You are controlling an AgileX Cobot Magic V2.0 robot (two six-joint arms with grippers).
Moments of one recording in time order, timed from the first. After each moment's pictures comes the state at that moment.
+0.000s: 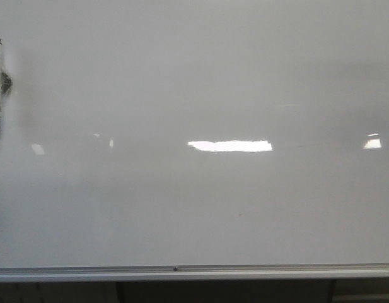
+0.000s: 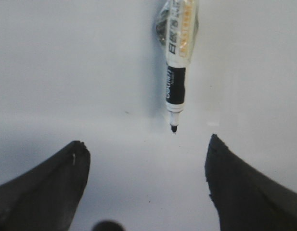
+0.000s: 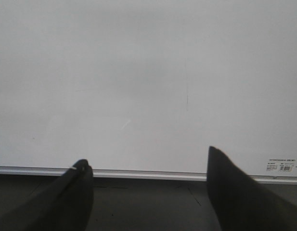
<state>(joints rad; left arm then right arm) -0.07 1.30 -0.66 0.00 0.12 -0.09 0.00 0.52 -0.63 0.06 0.71 -0.02</state>
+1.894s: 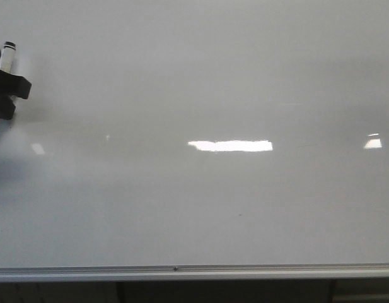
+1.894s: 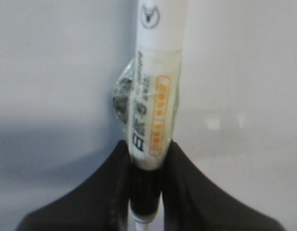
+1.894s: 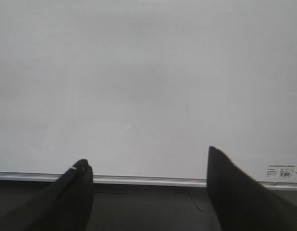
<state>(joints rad) -0.12 1.58 -0.84 0.11 0.05 -0.10 0.00 0.52 -0.63 0.06 0.69 -0.02</state>
